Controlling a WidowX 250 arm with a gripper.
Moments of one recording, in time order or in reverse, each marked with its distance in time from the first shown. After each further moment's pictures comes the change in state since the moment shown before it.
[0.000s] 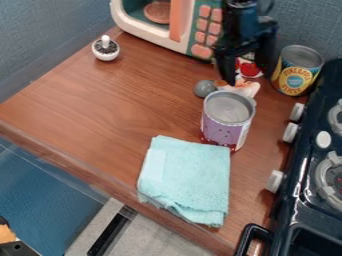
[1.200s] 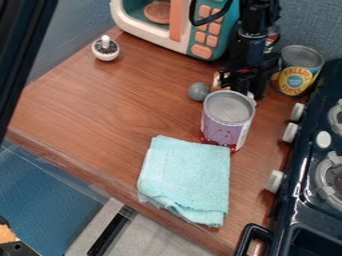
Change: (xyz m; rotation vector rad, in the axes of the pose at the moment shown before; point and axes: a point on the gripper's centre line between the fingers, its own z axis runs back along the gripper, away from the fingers) arm 0.004 0.008 -0.043 0.122 -0.001 -0.006
